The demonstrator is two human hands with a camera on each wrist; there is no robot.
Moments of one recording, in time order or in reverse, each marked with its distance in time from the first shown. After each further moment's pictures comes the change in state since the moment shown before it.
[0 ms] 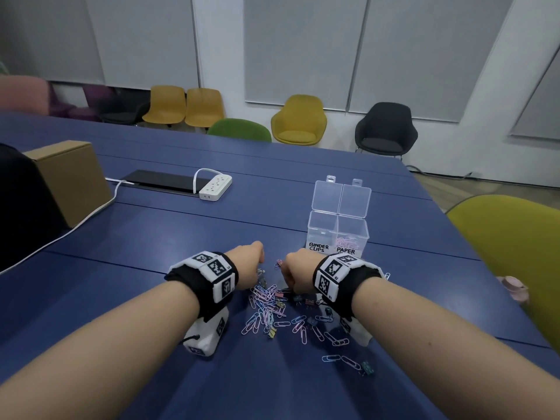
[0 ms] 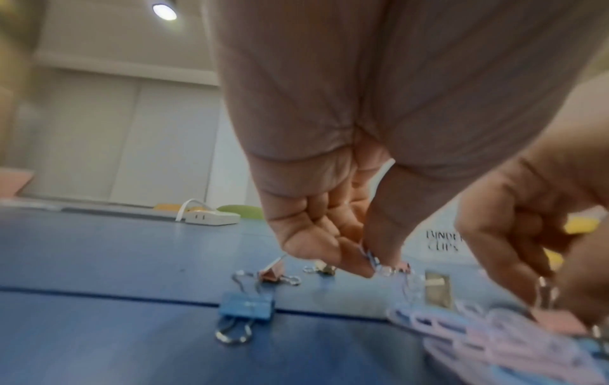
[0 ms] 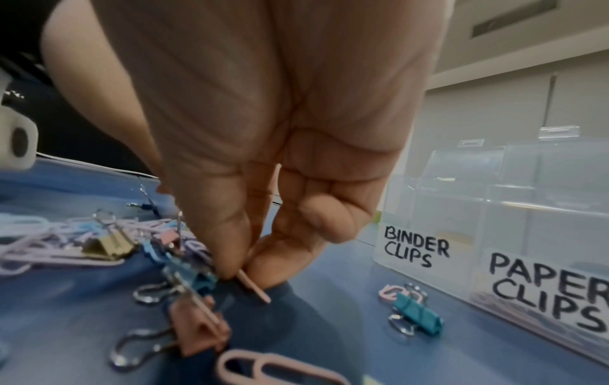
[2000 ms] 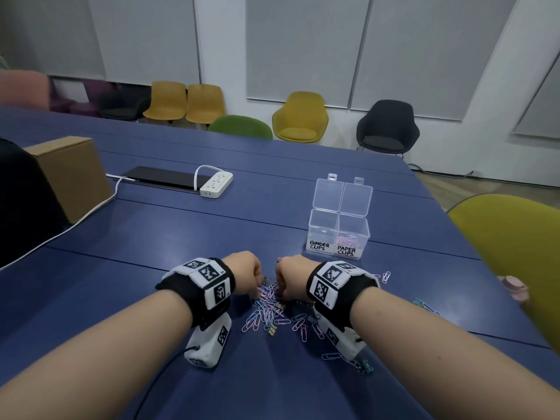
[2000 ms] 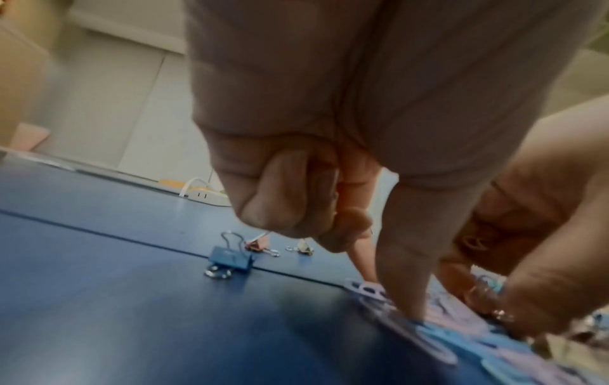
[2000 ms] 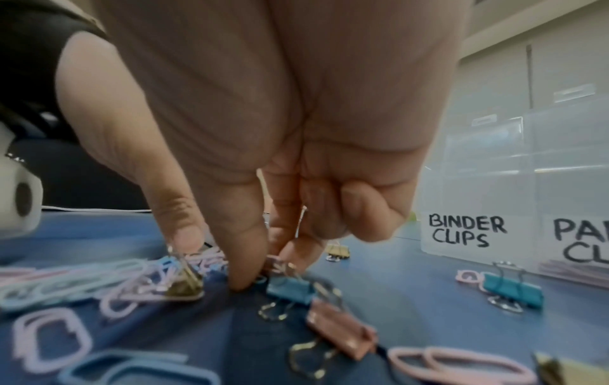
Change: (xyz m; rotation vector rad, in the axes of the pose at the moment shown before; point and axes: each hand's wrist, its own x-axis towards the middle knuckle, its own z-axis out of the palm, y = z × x) left_hand -0.014 0.001 0.004 -0.077 -0.074 -0.041; right_hand 0.007 -0.013 0.015 0.140 0.025 0.039
